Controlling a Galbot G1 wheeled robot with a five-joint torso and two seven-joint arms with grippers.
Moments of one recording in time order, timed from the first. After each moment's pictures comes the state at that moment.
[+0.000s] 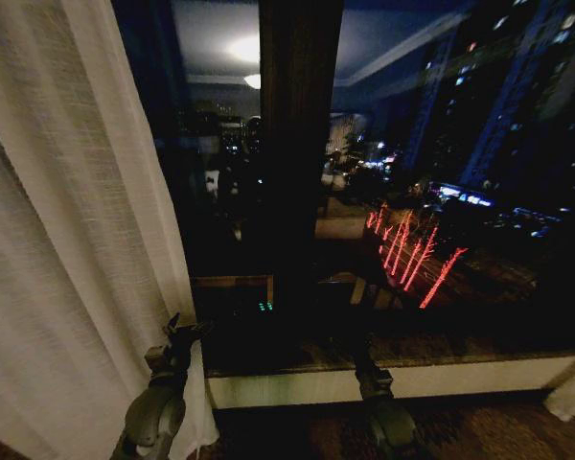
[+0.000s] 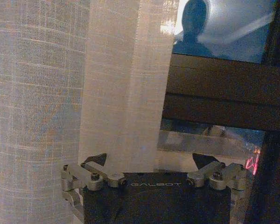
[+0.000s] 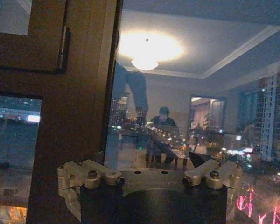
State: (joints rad) left arm 1.32 -1.33 -0.52 -2.08 -0.36 0.32 -0.23; right arm -1.31 1.27 0.40 1.75 0.13 0.21 0.13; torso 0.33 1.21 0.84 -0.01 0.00
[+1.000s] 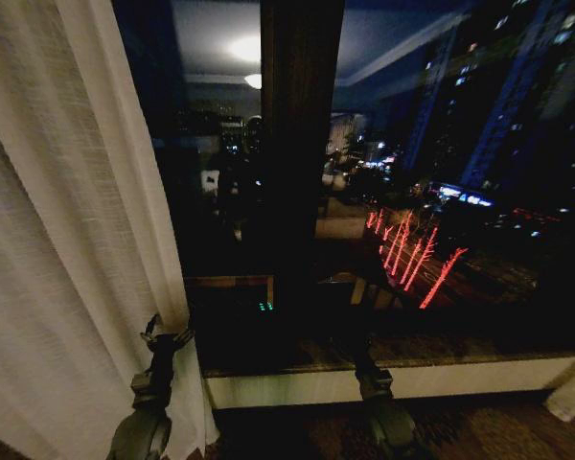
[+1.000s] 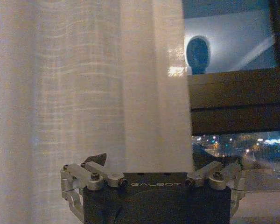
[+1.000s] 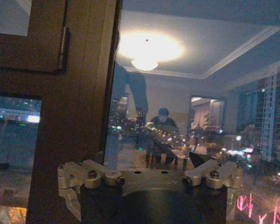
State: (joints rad) left arm 1.42 -1.30 -0.60 -1.93 -0.18 -0.12 -0.18; right arm -1.31 1.27 0.40 1.75 0.13 0.21 0.13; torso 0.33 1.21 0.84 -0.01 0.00
